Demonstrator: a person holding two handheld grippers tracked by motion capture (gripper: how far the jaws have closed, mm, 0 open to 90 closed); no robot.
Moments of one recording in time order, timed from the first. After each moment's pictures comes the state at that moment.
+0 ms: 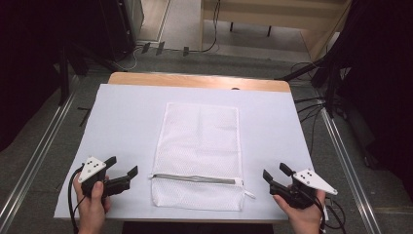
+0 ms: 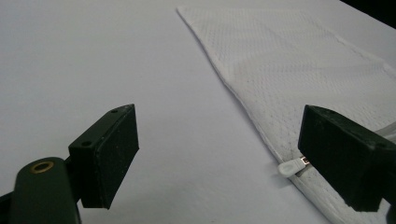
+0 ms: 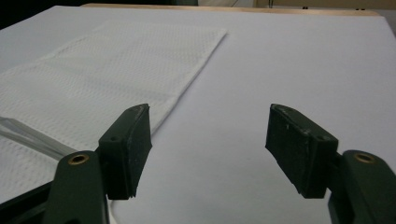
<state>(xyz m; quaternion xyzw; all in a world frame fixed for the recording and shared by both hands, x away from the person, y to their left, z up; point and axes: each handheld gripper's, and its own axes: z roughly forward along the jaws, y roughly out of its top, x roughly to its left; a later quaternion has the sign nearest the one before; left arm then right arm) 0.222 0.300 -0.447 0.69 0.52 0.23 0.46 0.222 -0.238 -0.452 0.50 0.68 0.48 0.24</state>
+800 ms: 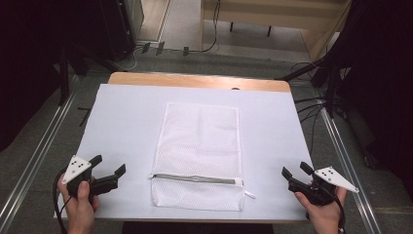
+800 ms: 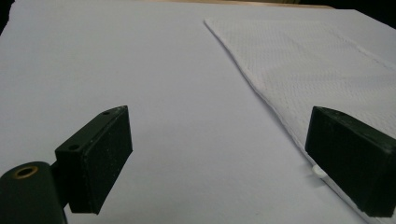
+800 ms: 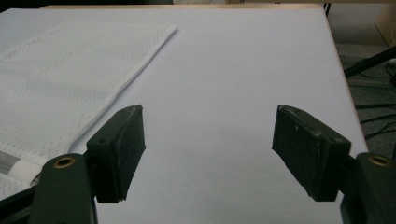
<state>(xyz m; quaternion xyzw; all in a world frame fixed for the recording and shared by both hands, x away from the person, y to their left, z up) 0.219 0.326 -0.442 0.67 0.52 0.26 0.46 0.231 -0.290 -0.459 0.53 0.66 0.47 0.26</state>
